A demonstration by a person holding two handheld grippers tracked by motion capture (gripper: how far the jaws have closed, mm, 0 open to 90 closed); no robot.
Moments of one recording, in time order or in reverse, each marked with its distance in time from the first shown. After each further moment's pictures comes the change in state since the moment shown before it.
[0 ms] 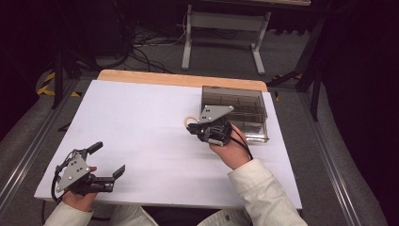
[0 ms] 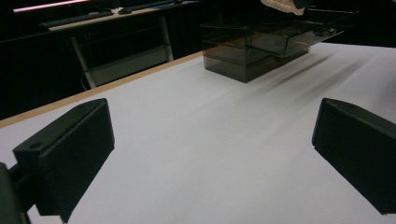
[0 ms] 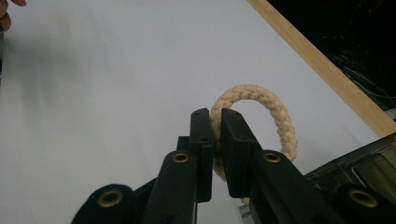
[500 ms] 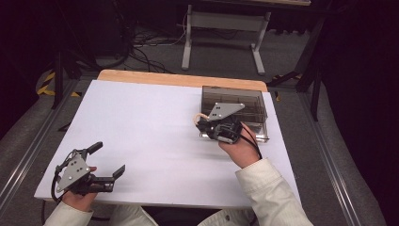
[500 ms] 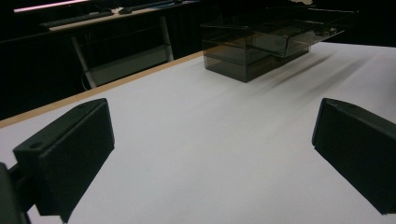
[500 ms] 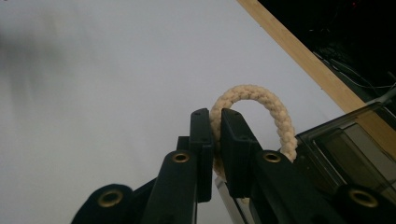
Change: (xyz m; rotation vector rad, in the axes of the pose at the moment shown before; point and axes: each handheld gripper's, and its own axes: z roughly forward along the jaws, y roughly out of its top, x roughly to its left) left arm 0.000 0.000 0.000 0.001 0.001 0.000; right arm -0.013 -0.007 -0.022 0.020 -0.041 0.016
